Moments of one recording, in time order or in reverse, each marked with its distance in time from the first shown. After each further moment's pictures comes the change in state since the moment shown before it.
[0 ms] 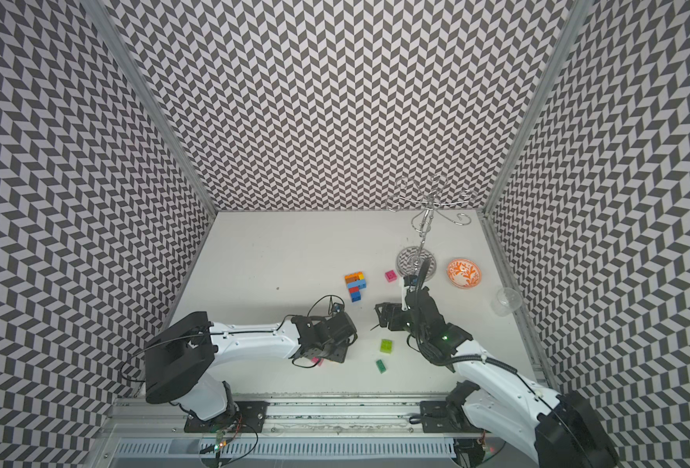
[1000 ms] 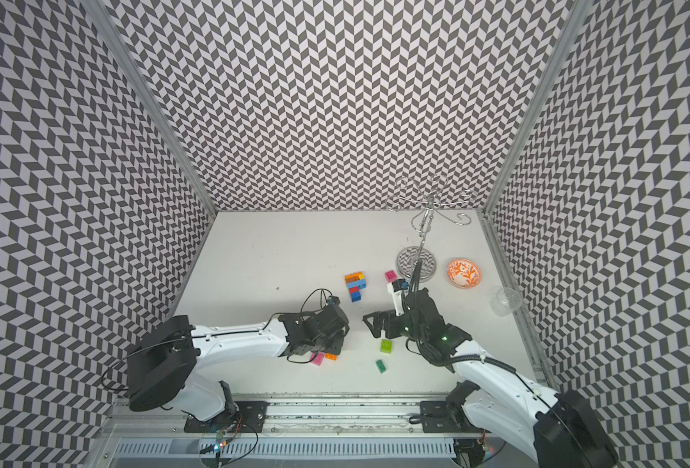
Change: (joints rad) left arm 0.075 -0.134 -0.068 0.130 0.063 0.025; right arm 0.000 0.005 -0.010 0.018 -0.277 -0.099
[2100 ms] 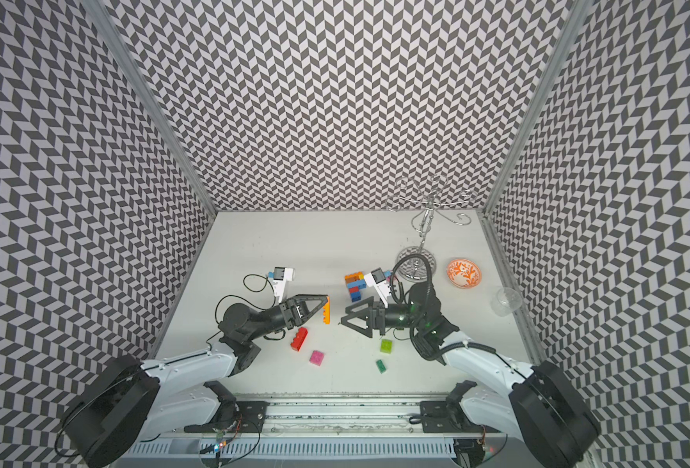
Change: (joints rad) left arm 0.426 -0.295 -0.550 1.592 0.783 -0.394; right arm 0.031 0.177 0.023 0.743 -0.659 0.332
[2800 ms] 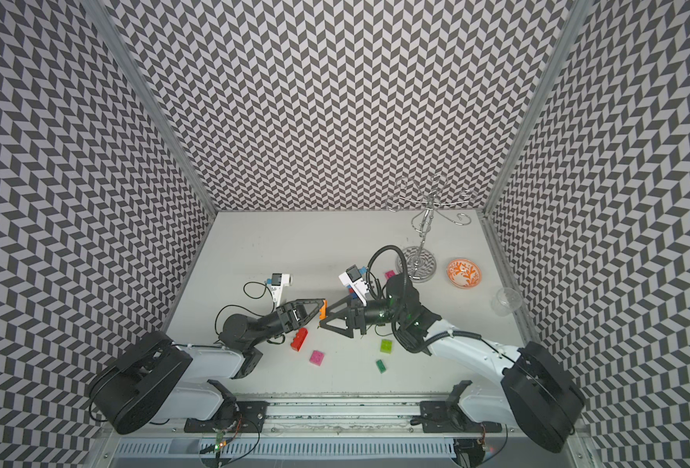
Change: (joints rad) left arm 0.006 0.165 -0.082 0.322 -0.011 -0.134; right arm 0.128 0.097 0.161 -0.124 0.077 -0.114
